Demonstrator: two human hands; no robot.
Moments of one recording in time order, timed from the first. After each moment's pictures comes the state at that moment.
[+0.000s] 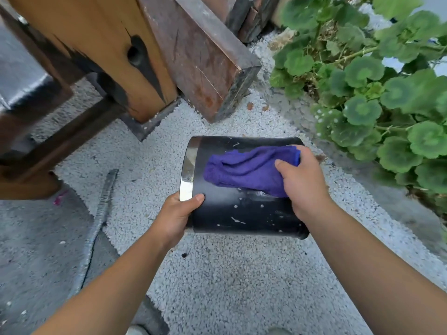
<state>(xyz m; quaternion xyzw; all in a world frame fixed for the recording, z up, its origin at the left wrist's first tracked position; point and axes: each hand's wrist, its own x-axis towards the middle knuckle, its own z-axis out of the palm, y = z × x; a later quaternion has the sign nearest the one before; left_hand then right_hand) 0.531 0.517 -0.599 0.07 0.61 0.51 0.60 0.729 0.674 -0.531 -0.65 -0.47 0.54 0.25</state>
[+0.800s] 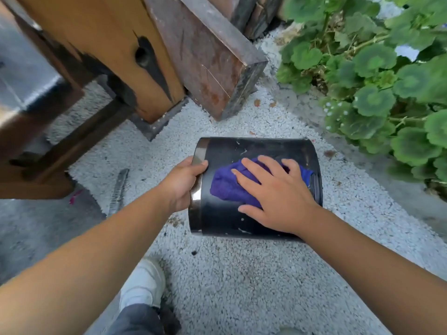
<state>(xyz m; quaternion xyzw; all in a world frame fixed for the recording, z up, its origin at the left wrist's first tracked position) 0.501 0.577 -0.579 0.06 0.64 0.45 0.62 0.728 0.642 -0.548 -0.27 -0.96 0.06 -0.09</state>
